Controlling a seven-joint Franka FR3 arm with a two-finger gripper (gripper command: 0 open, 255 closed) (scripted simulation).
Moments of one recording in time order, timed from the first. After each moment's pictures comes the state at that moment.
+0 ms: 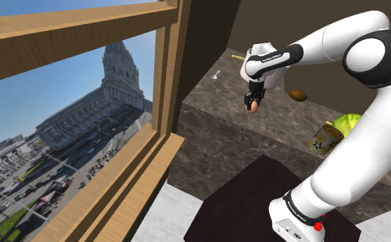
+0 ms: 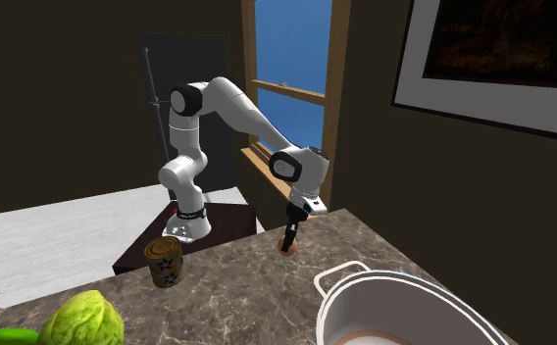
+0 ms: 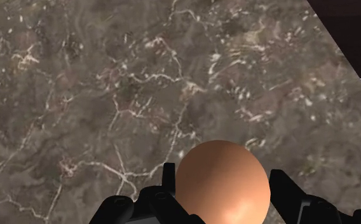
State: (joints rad) arm -0.18 0.18 -0.24 -2.08 -0.21 2.04 -0.23
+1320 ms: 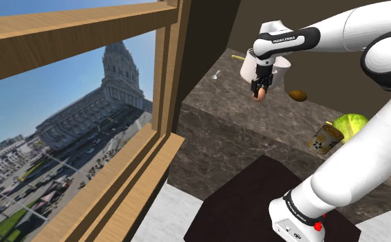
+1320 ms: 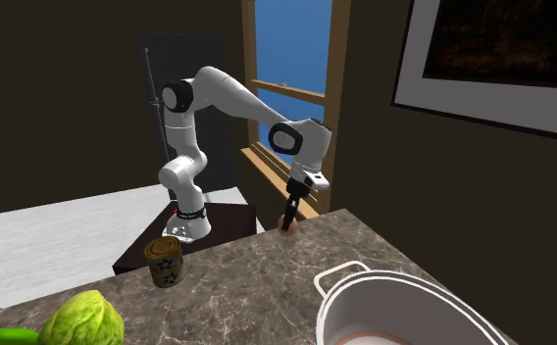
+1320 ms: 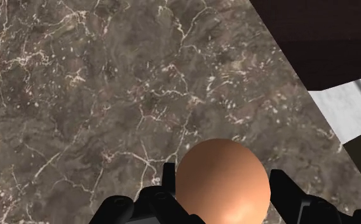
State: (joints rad) arm -0.17 0.08 -0.24 -1.97 -0.22 1.83 -0.26
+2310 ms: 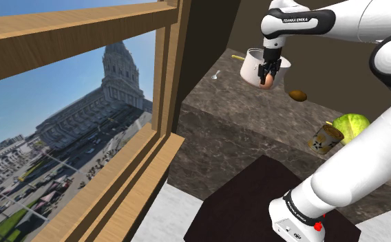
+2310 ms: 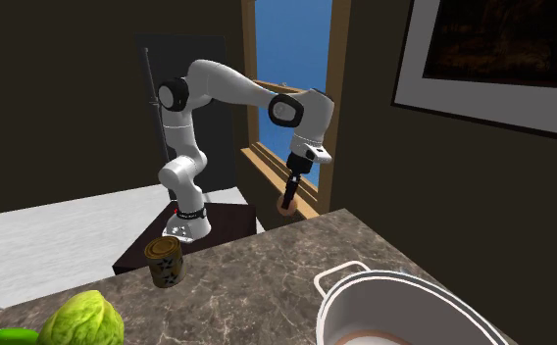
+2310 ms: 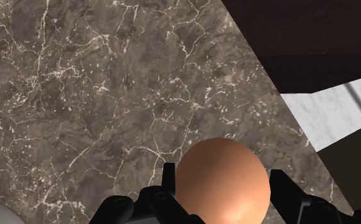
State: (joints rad) arm -0.17 0.03 -0.24 -1.82 -0.22 1.64 -0.29
